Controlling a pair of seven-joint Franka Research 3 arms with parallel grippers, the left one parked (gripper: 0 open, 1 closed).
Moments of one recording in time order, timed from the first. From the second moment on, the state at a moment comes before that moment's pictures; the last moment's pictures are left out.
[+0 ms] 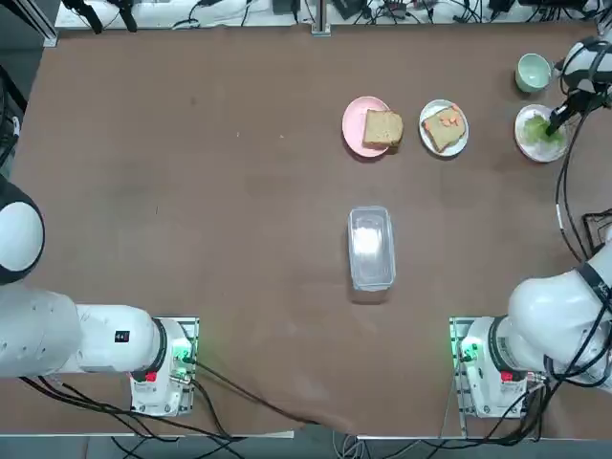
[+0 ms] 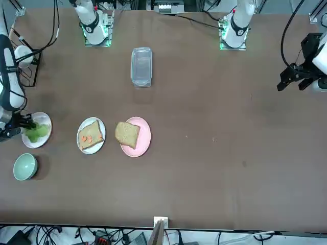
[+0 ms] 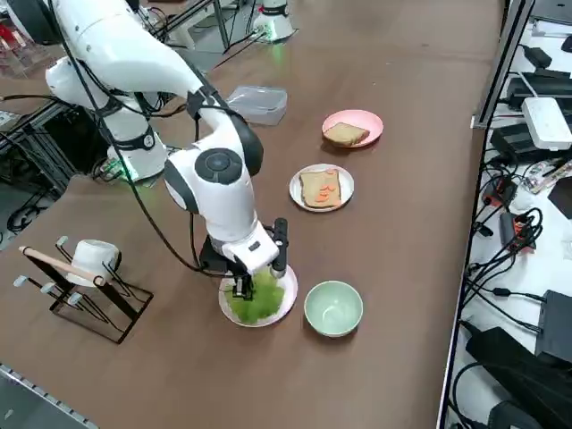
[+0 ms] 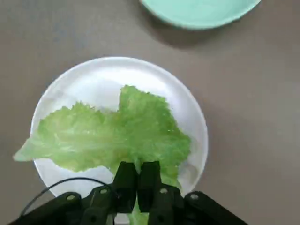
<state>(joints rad) -0.50 0.58 0.01 -1.73 -0.12 2.30 -0.80</state>
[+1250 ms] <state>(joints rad) -0.09 0.42 0.04 -1.68 -0.12 2.00 -0.44</state>
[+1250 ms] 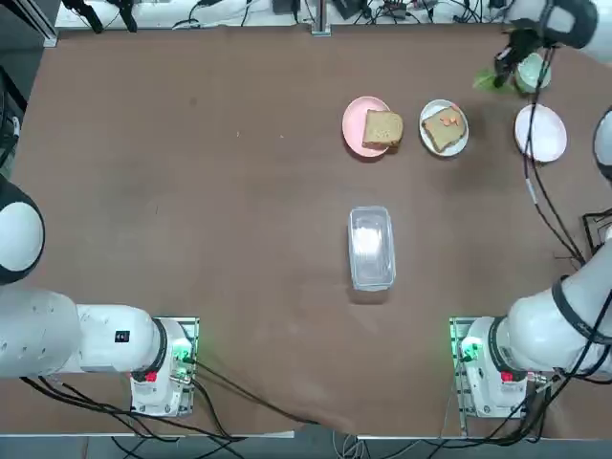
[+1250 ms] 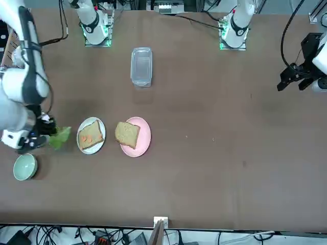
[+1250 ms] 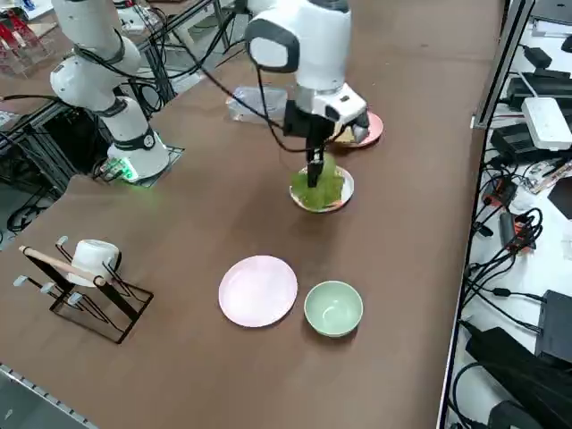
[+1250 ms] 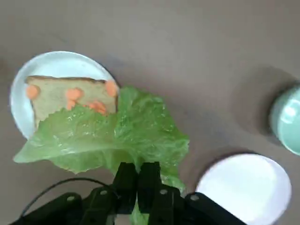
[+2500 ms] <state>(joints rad) 0.07 0.56 0.04 -1.69 -0.13 2.14 -0.33</state>
